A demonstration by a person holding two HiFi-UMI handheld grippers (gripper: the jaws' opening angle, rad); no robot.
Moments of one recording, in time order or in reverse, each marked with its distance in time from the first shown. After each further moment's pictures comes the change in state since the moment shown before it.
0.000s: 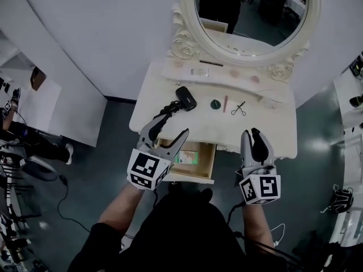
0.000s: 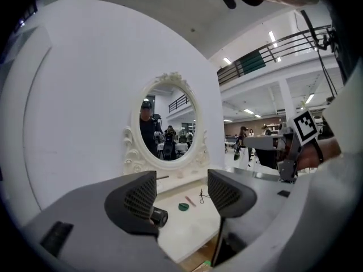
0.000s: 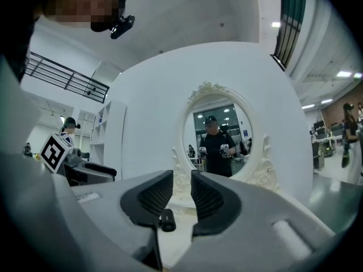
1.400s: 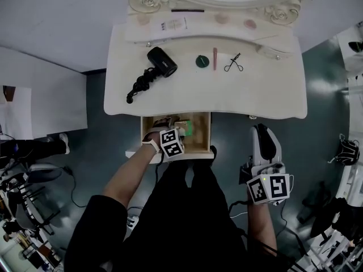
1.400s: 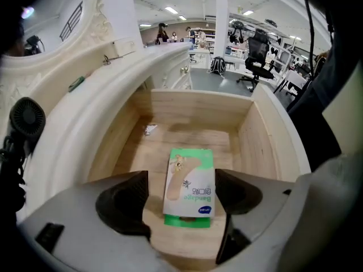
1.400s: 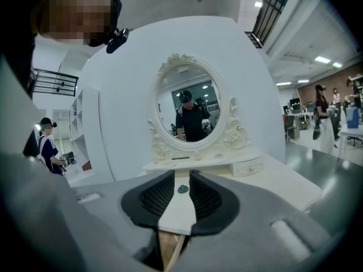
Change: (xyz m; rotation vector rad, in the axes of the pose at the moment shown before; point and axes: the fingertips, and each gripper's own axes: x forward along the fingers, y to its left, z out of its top) left arm 0.070 -0.071 -0.447 0.614 0.946 -0.620; right arm -0.034 -0.067 -0.118 0.172 0.242 -0.183
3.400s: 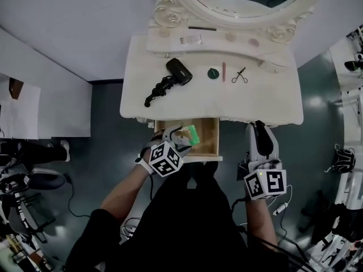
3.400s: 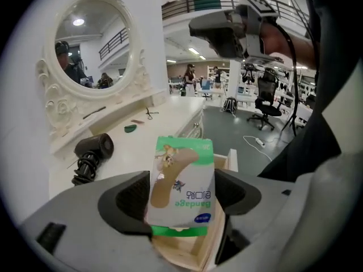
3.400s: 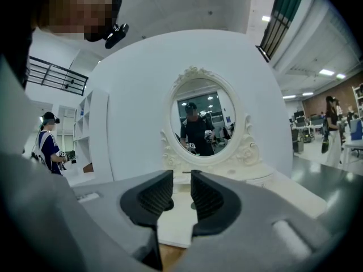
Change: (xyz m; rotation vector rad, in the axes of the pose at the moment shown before) left arm -0.185 0.005 0.028 -0.187 -0.334 0.108; right arm -0.006 0.084 0.044 -0.072 -0.105 0.017
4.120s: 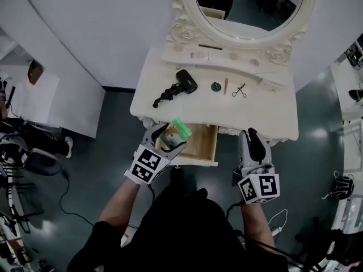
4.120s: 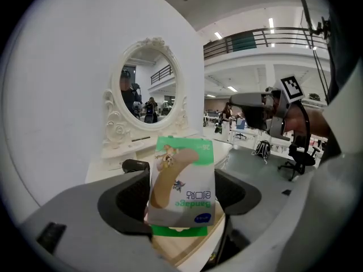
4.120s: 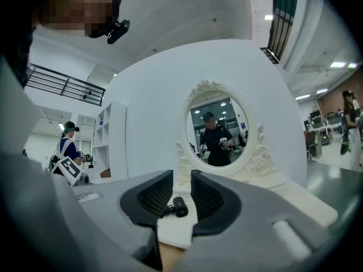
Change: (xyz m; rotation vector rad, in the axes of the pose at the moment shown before) left arm -0.142 0.004 0.079 -0.339 -0.356 0.284; right arm -0.055 0.024 0.028 -0.020 -0.093 0.162
